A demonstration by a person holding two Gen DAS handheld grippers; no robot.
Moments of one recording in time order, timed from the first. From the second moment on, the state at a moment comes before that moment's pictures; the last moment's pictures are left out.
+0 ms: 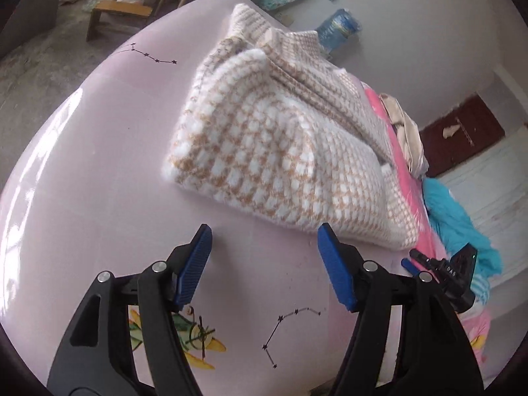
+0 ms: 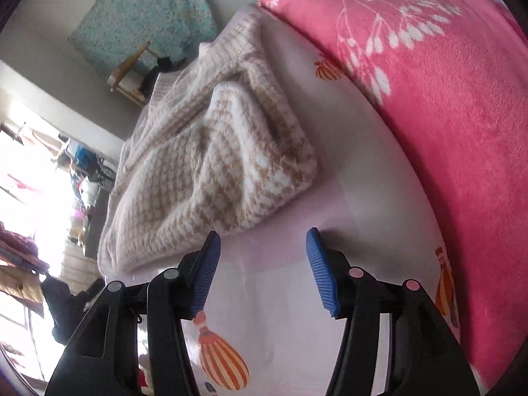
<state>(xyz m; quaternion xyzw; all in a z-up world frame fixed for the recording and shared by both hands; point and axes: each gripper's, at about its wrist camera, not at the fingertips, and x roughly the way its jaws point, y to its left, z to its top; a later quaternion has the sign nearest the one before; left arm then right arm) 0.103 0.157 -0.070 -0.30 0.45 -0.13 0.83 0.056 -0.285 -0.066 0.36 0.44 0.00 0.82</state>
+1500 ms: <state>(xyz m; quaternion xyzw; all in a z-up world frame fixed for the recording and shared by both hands) 0.005 0.238 -0.030 -0.27 0.41 0.00 0.87 -0.024 -0.287 -0.023 0.28 0.42 -0.07 0.86</state>
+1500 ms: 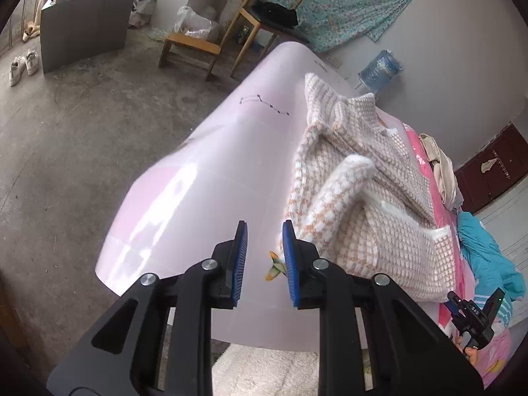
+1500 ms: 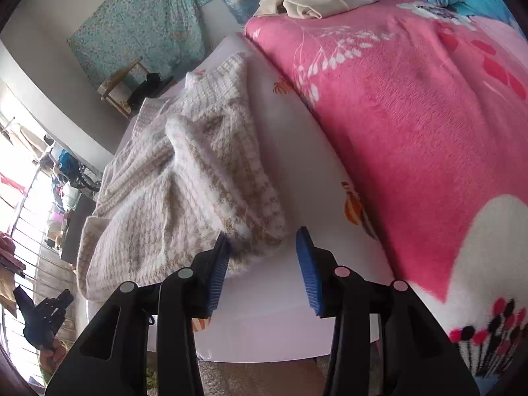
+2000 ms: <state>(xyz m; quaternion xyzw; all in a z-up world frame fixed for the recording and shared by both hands) 0.082 0.078 -0.011 -0.05 0.40 -0.15 0.90 0.064 -0.170 -0.005 0.06 0.43 0.07 0.90</state>
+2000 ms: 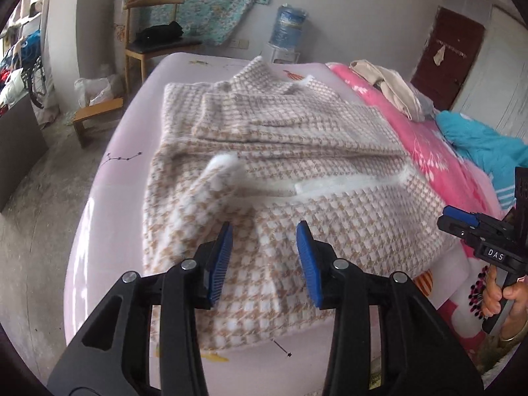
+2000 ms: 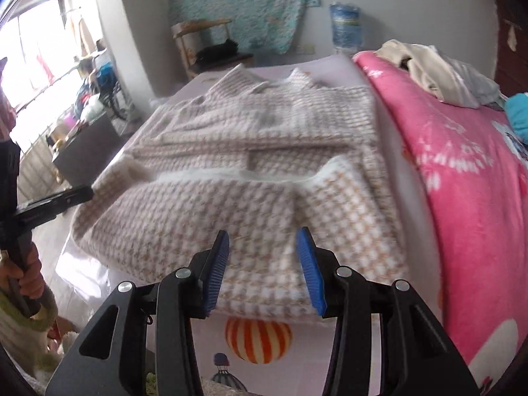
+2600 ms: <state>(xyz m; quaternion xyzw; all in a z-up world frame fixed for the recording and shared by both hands) 0.101 0.125 -0.019 -0.18 0.40 -0.16 0.88 0.106 -0.208 -0.021 0.16 0.50 0.10 0.85</state>
